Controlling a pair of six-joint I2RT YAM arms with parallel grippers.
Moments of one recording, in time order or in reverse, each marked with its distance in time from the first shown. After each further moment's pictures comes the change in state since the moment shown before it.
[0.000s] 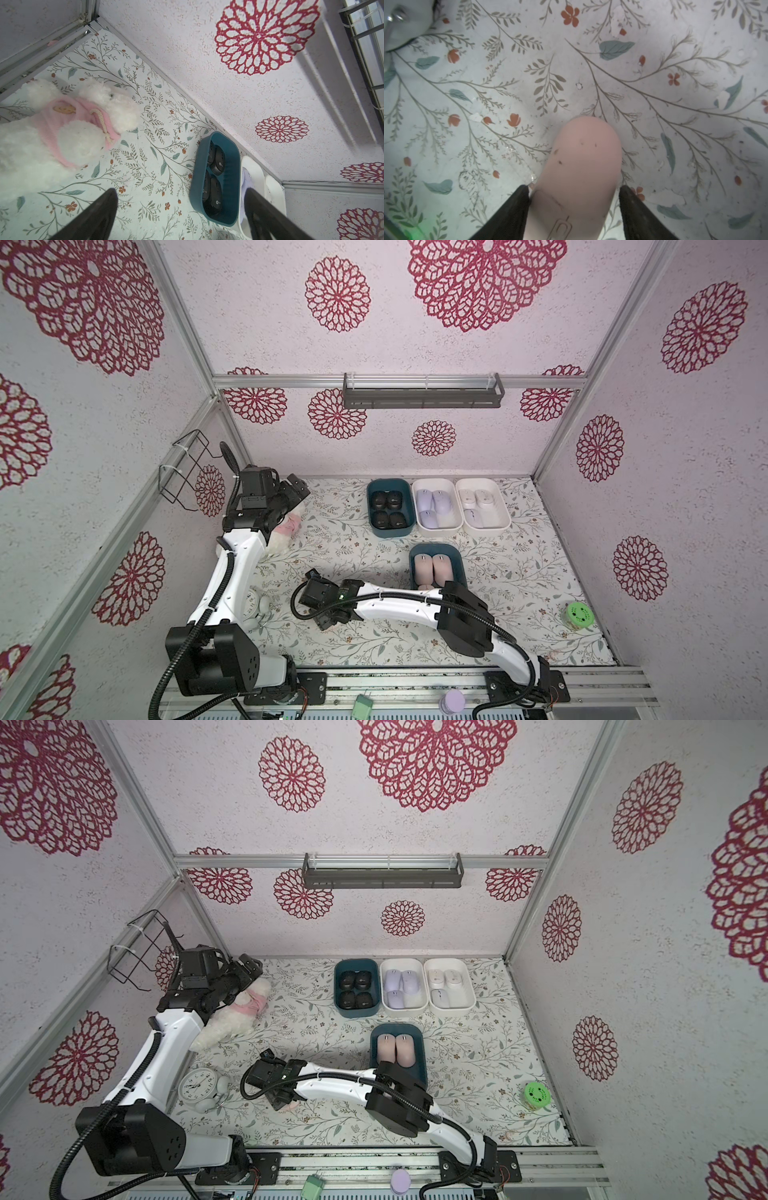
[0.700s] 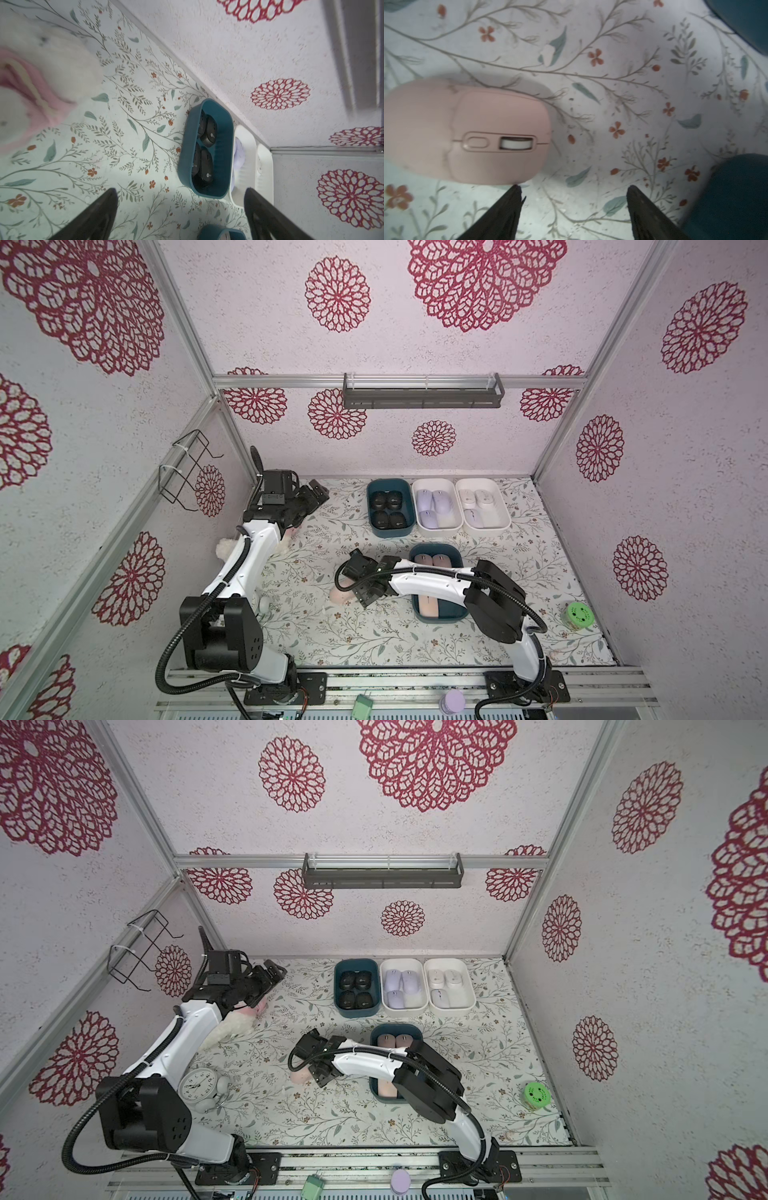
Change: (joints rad) left arm -0.100 0.132 -0.004 0.014 0.130 -0.029; right arm -0.204 -0.224 -0.357 0.010 0.072 -0.117
